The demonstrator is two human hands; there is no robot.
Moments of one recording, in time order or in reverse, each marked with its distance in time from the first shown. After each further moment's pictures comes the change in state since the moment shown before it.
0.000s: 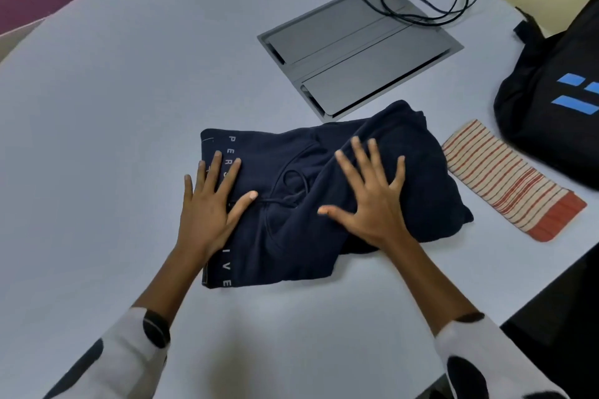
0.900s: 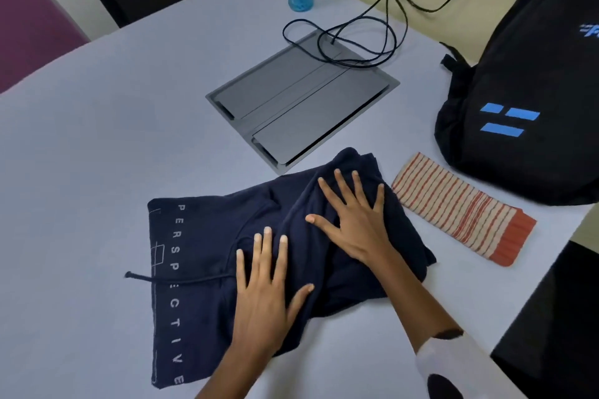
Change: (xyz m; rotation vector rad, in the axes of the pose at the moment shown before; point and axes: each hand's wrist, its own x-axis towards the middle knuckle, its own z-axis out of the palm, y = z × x) left_hand -0.024 0.131 0.052 0.105 -0.001 0.257; right_hand 0.031 0.062 -0.002 0.015 -0.252 0.235
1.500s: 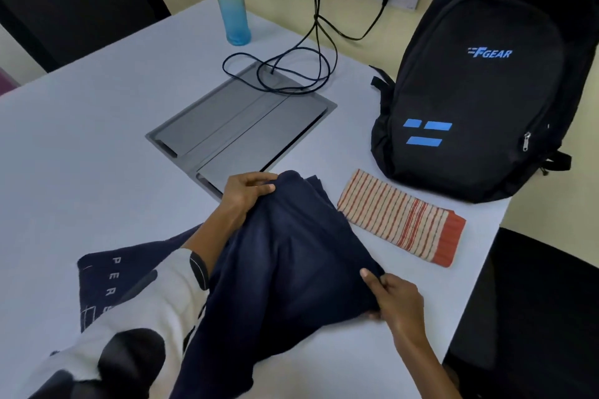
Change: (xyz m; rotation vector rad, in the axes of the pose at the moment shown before) left_hand 0.225 0.032 -0.037 -1.215 -0.264 -0.408; right_hand -0.119 0.071 -0.009 1.027 0.212 0.901
